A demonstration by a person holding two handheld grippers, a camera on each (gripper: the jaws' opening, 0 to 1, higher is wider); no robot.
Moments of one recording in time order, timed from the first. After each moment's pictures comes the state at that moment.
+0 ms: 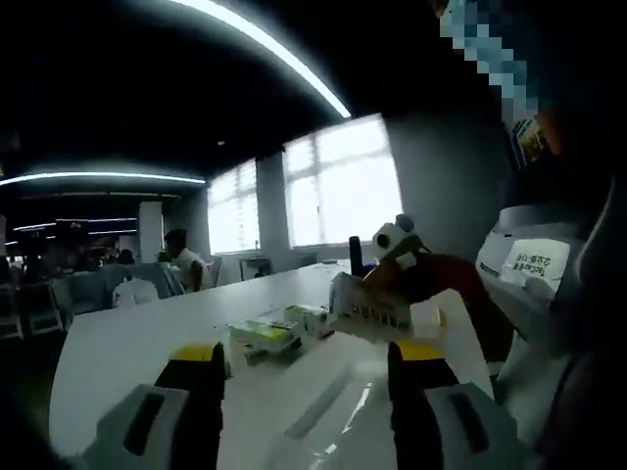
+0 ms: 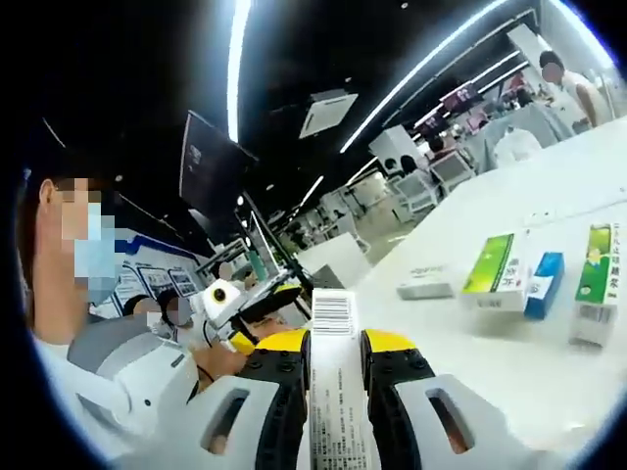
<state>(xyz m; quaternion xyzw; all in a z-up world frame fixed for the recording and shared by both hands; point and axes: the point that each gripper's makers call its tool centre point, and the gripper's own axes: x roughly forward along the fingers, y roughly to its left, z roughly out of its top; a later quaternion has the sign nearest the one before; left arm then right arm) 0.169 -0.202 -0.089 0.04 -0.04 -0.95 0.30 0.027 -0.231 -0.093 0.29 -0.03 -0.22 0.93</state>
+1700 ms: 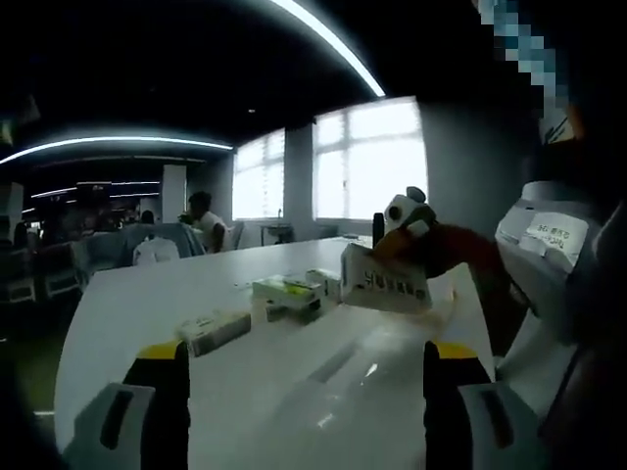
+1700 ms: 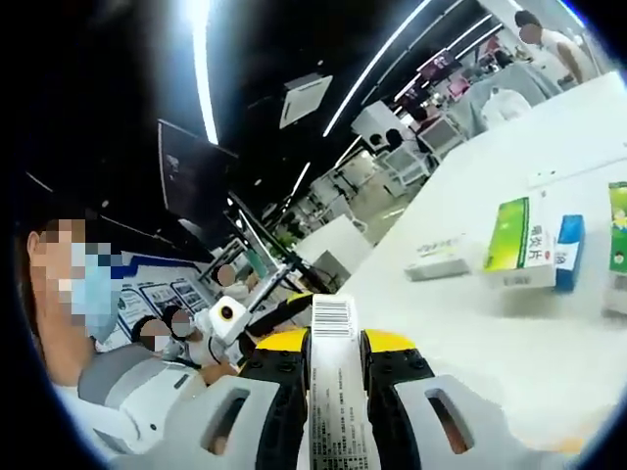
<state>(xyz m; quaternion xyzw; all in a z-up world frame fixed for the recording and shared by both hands) 0.201 -0.203 -0.121 0.08 0.02 -0.94 0.34 0.043 -0.229 -0.098 0.36 0.00 -0.21 0.91</state>
